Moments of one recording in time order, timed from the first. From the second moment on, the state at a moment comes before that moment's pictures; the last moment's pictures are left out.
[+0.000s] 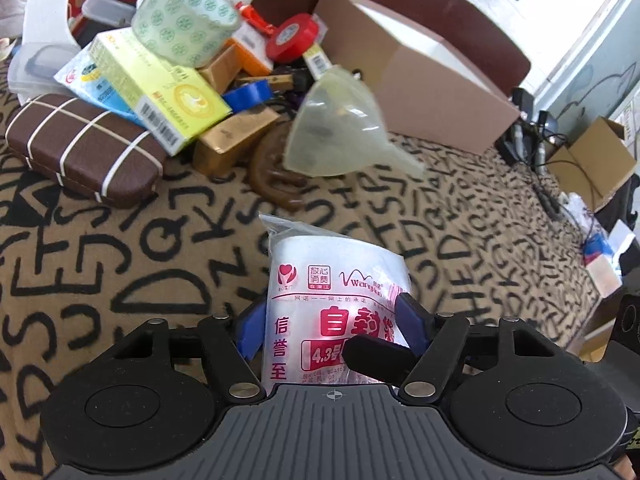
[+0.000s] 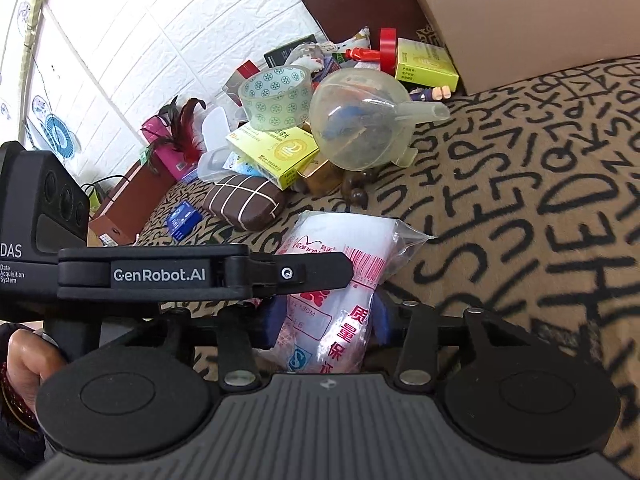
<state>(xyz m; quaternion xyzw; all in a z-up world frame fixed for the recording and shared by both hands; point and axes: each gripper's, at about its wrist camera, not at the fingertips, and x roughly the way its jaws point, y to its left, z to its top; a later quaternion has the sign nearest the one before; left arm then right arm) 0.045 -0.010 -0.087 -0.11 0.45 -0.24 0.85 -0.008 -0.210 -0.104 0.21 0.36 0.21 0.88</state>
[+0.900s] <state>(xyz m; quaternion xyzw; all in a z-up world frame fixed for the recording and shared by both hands) 0.218 -0.146 0.097 -0.15 0.27 -0.30 0.90 0.136 -0.334 0.085 0.15 0.17 0.19 0.96</state>
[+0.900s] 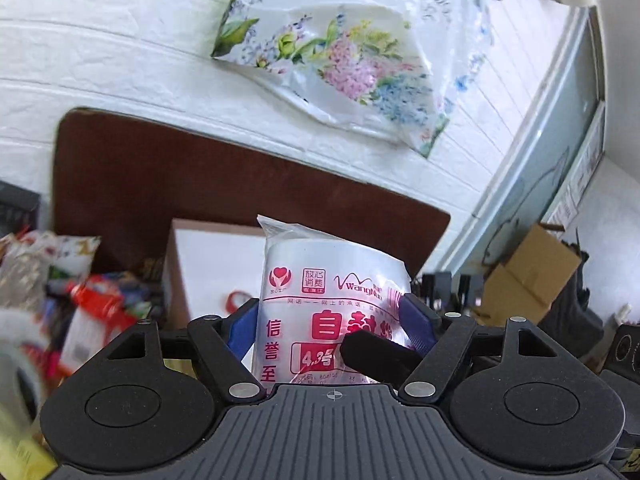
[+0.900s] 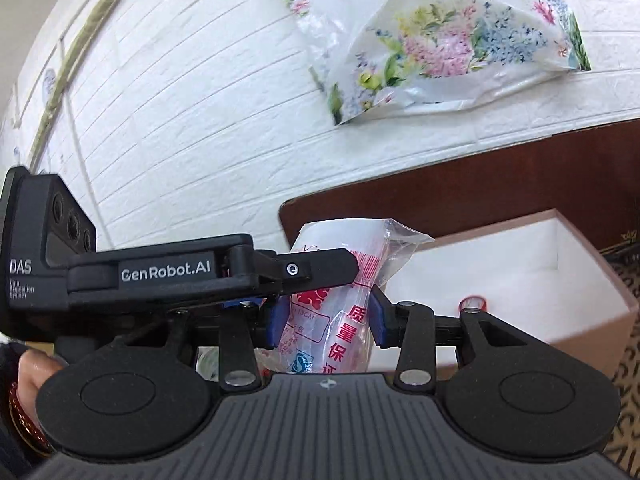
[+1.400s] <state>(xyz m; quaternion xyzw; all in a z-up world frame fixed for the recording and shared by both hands) 0.387 -0.184 0.009 -0.19 0.37 -0.24 0.87 0.324 -0.376 0.024 0.15 0.31 0.18 0.92</state>
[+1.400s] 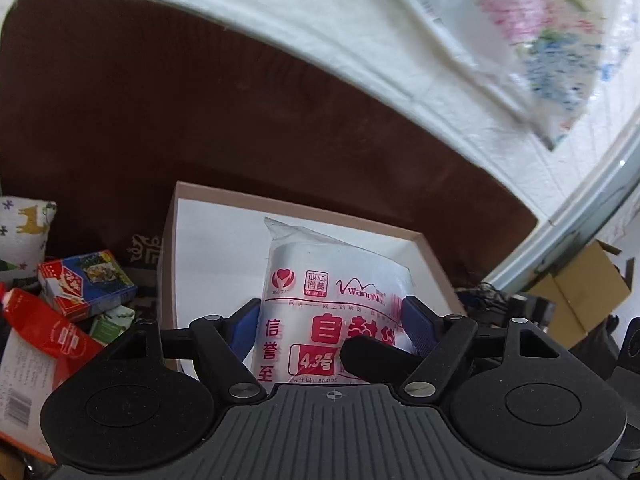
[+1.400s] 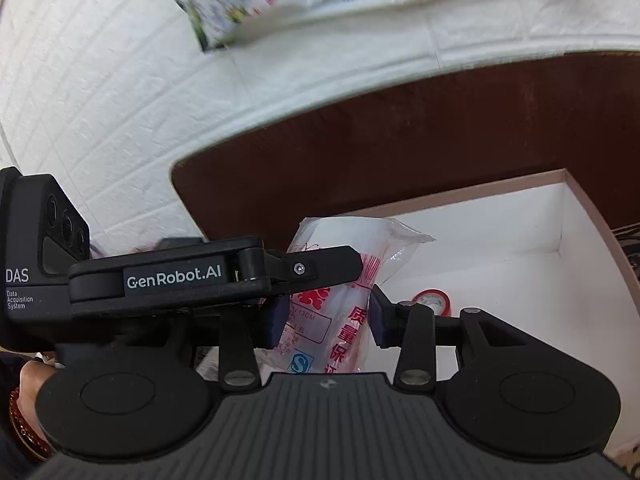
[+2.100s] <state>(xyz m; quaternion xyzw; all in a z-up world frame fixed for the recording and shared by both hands) 0.430 -0.207 -0.014 -0.12 0.34 -0.19 0.91 0.420 -0.387 -0.044 0.20 0.40 0.20 0.87</state>
